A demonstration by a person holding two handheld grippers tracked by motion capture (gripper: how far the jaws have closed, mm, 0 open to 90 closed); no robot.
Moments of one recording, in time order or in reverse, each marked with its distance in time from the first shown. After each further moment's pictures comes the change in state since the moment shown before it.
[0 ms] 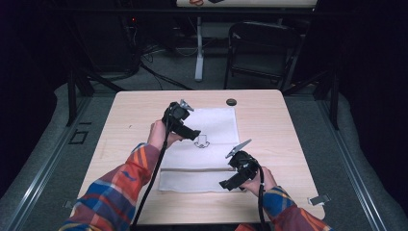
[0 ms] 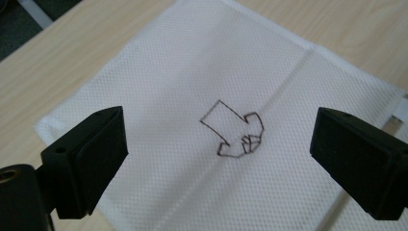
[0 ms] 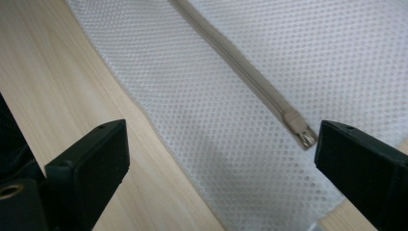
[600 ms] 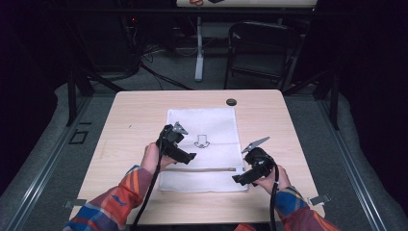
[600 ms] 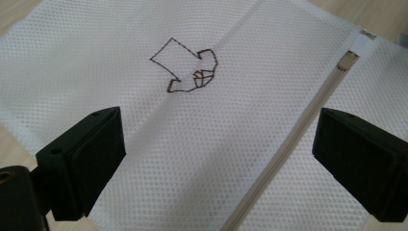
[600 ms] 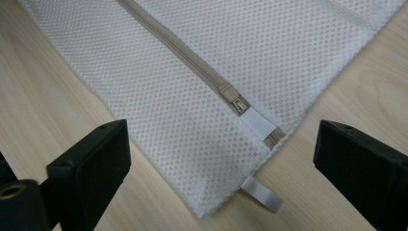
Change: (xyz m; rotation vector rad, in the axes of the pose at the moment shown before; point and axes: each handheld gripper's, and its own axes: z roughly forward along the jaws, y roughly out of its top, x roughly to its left) left arm -0.030 -0.053 0.000 0.014 -0.067 0.012; right arm -0.026 -0.022 -0.025 -0.058 -0.072 0.063
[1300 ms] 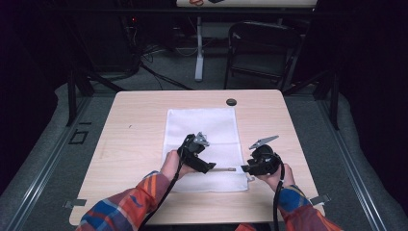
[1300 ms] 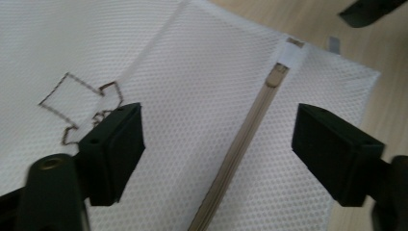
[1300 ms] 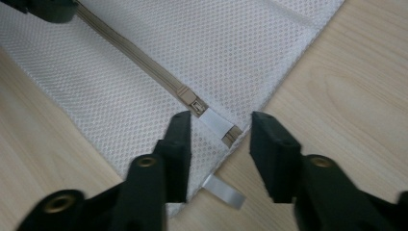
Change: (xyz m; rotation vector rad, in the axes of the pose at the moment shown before) left arm -0.044 0.015 0.045 -0.018 -0.138 0.110; right arm -0.019 -0.008 -0.002 -0.062 -0.061 0.057
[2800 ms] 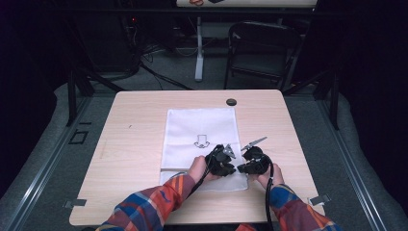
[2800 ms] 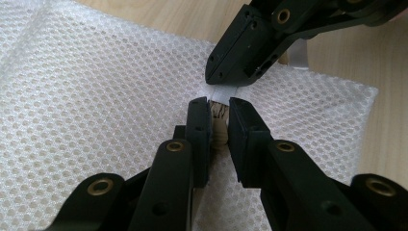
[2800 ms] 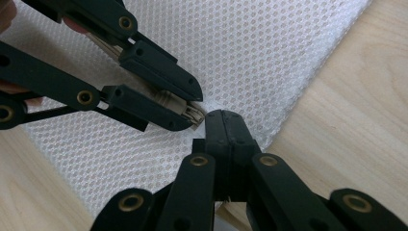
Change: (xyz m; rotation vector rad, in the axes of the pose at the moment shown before) left arm -0.033 0.022 0.079 0.061 -0.139 0.114; right arm -0.008 -0.001 0.049 0.078 0.051 0.058
